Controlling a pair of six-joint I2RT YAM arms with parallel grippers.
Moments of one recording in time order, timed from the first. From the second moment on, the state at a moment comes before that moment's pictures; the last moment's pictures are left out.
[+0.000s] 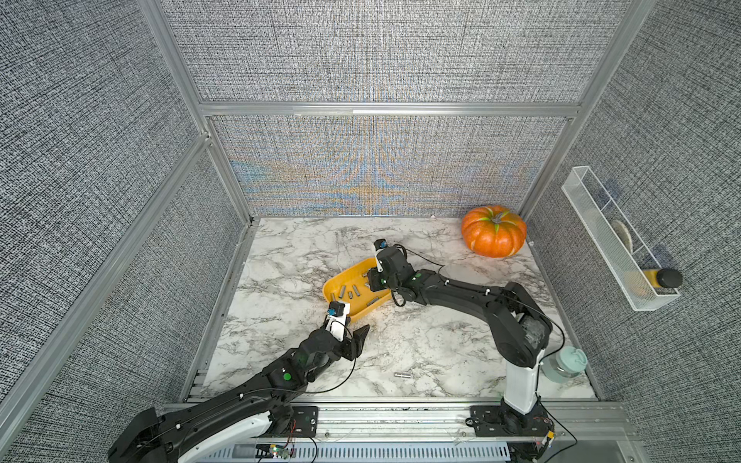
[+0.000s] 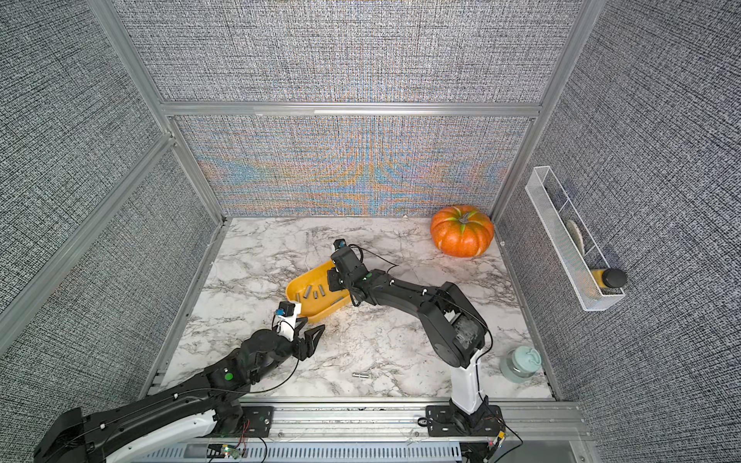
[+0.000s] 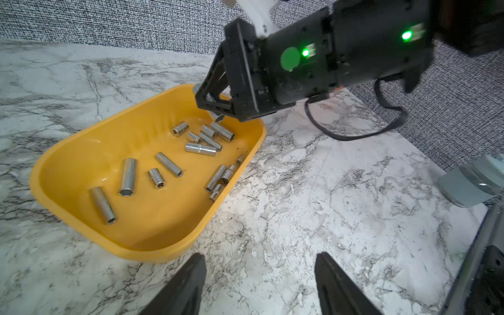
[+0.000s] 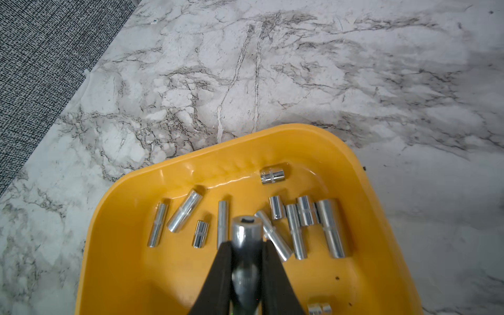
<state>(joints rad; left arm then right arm) -0.97 0.72 0.24 0.12 -0.23 -0.41 0.76 1.96 1.37 -0.11 0.07 0.41</state>
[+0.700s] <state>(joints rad) -1.12 1.01 0.34 0.21 0.00 -0.31 0.66 1.37 0.94 -0.18 0.05 0.39</state>
